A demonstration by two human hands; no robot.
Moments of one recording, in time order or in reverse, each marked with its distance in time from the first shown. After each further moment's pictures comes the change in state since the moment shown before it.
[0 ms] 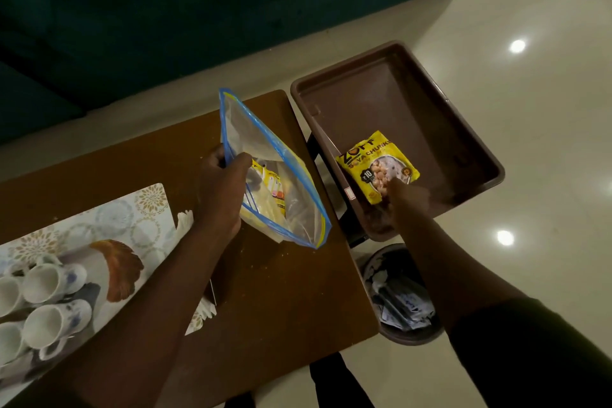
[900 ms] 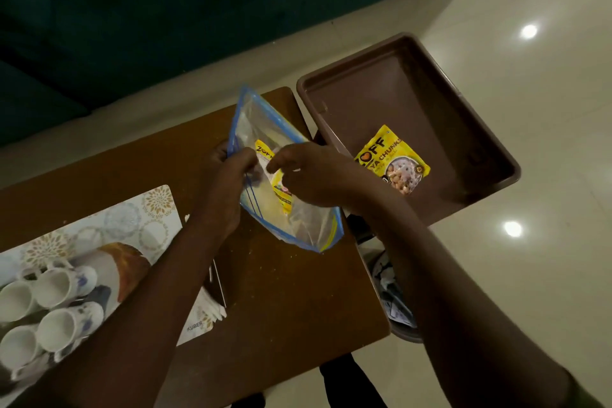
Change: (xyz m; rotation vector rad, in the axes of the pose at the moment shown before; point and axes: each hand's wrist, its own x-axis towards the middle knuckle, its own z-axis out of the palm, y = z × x) left_hand 0.012 0.012 -0.005 -0.110 -0.185 -0.009; right_hand -0.160 -0.079 0.059 -0.954 -0.828 -0.820
